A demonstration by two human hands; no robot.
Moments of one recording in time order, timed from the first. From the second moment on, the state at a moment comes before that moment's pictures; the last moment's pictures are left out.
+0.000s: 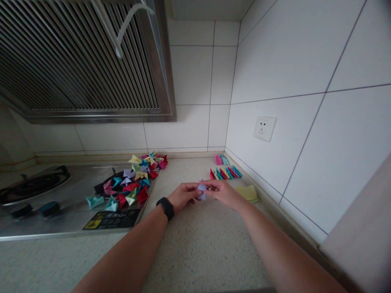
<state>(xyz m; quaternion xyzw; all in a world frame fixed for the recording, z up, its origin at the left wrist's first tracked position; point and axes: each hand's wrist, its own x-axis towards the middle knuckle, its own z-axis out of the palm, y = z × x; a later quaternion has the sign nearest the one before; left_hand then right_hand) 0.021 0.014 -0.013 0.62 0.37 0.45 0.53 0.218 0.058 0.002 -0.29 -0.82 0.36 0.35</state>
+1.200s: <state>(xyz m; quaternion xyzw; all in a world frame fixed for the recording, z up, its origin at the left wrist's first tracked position) 0.024 0.019 -0.018 0.62 0.38 0.44 0.52 0.220 0.061 -0.002 -0.27 -0.79 0.40 0.38</state>
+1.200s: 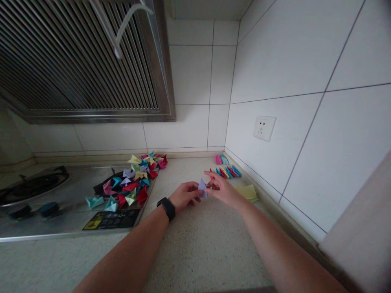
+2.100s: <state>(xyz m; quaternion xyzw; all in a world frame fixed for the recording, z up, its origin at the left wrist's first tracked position) 0.020 0.024 -0.018 0.66 0.43 0.48 0.39 0.217 0.065 -0.007 -0.29 -0.83 0.33 0.34</state>
